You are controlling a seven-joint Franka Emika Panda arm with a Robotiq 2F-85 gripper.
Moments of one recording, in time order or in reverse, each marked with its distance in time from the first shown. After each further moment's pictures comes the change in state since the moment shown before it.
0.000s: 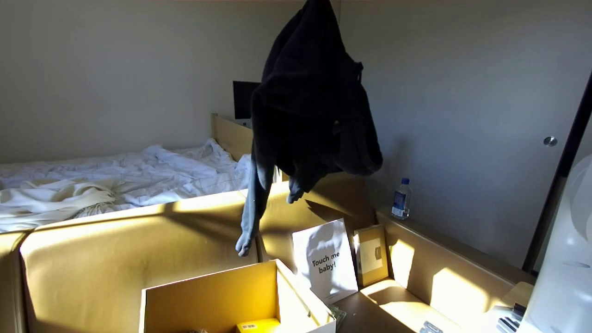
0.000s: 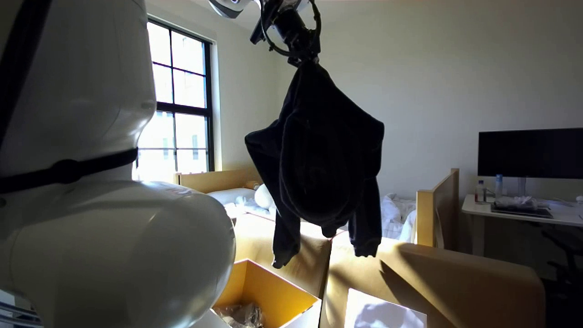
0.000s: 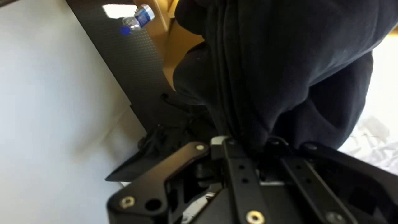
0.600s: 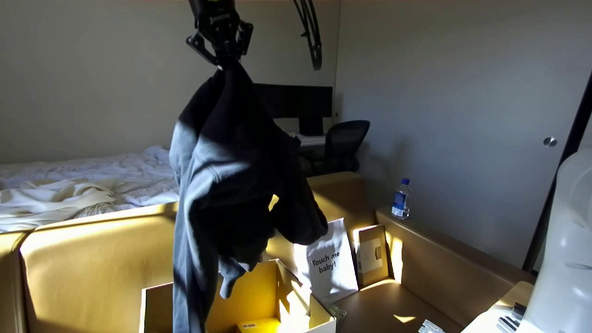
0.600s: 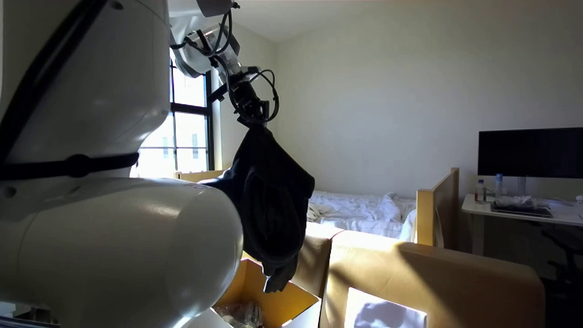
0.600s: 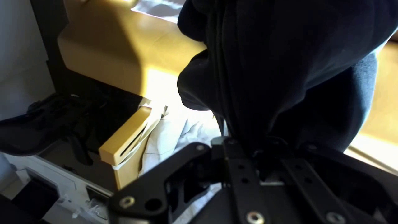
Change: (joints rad) arm 0.176 0.125 0.133 -0.215 0.025 0.233 -0.003
